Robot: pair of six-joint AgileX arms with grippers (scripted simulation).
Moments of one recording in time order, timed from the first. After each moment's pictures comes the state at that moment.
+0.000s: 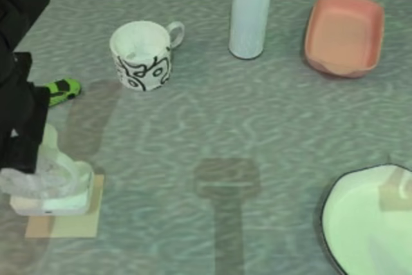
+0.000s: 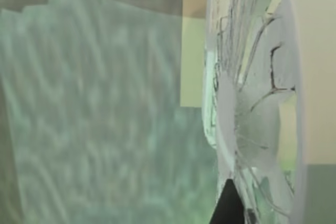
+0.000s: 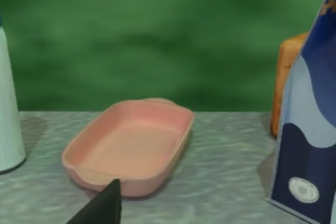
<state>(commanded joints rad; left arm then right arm) -0.29 1.51 1.27 -1.34 -0.01 -1.86 0.00 0.00 0.00 0.00 0.00 0.00</state>
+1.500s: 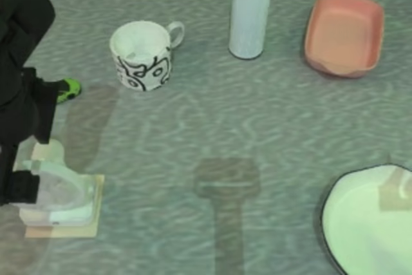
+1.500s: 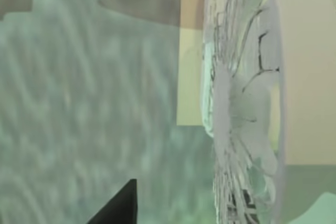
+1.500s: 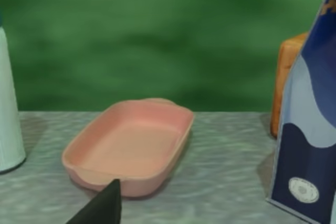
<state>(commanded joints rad) -0.27 1.52 1.18 -1.24 -0.01 -1.86 0.00 0.00 0.00 0.00 0.00 0.00</state>
